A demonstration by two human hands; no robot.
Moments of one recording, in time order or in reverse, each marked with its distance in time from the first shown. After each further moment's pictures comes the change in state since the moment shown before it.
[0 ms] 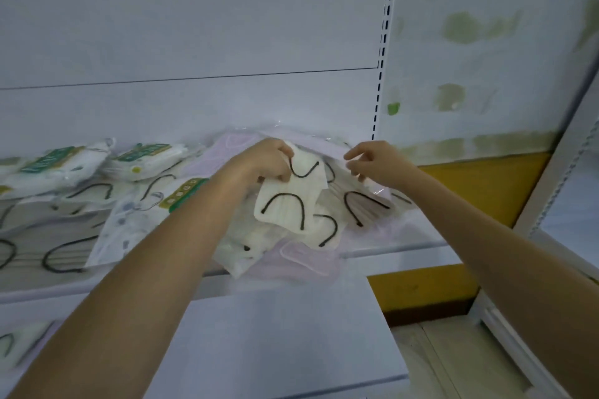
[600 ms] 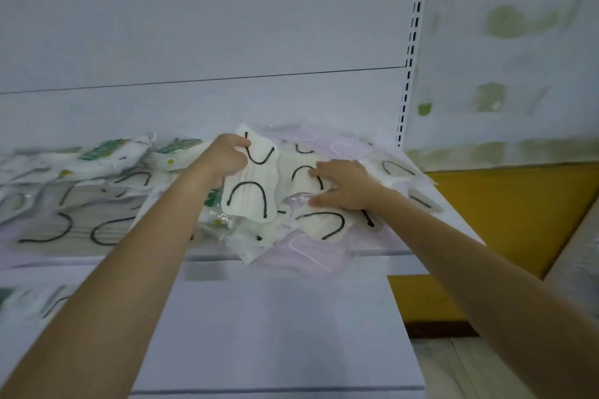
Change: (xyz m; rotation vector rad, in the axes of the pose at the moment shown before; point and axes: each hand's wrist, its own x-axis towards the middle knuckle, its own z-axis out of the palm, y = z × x) left_hand -0.041 -0.036 -0.036 -0.213 0.373 -0.145; right_hand 0.005 -0.016 0.056 -0.375 -0.278 -0.346
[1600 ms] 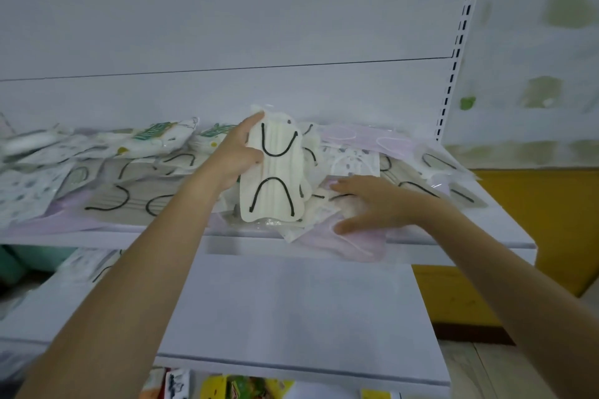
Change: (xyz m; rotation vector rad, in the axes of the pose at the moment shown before) left_hand -0.025 -0.037 -0.036 -0.256 -0.033 0.120; right_hand -0.046 -0.050 -0.005 0.012 -0.218 -0.136
